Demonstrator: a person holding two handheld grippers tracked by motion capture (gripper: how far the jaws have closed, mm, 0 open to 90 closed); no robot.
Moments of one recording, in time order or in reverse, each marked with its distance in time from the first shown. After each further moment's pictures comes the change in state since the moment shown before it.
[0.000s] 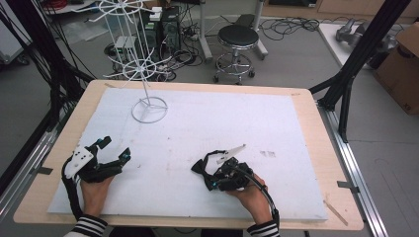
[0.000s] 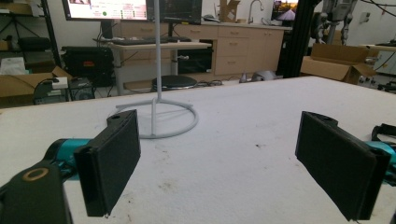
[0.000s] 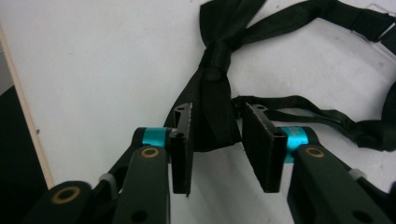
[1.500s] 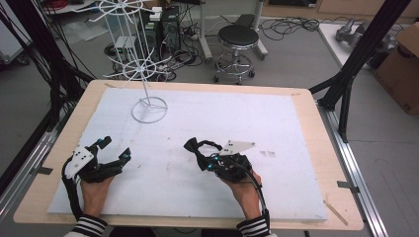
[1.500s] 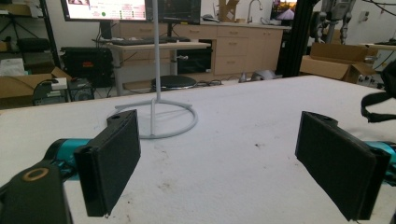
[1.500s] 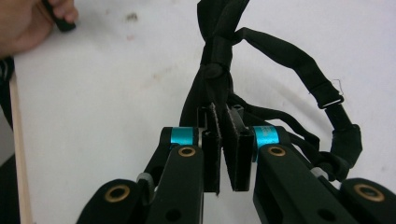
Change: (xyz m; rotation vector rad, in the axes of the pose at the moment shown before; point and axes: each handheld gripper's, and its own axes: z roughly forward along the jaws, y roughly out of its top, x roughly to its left) left arm -0.001 0.000 0.000 0.002 -0.003 0.008; right arm 0.003 0.016 -0.012 -0.349 -0.049 -0.038
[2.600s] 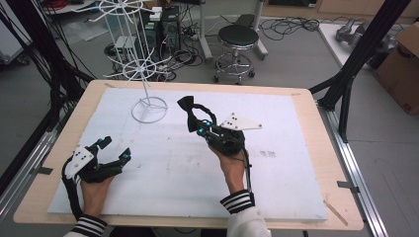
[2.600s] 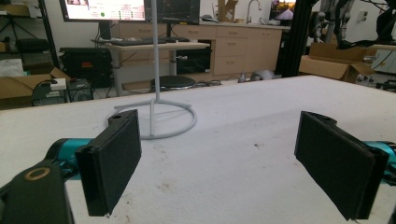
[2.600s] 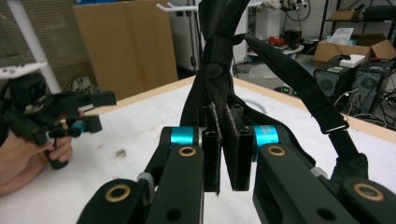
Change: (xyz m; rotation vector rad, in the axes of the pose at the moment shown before) left arm 0.000 0.000 0.000 -0.003 -0.004 0.001; right arm -0.020 0.059 0.006 -0.424 -0.025 0.017
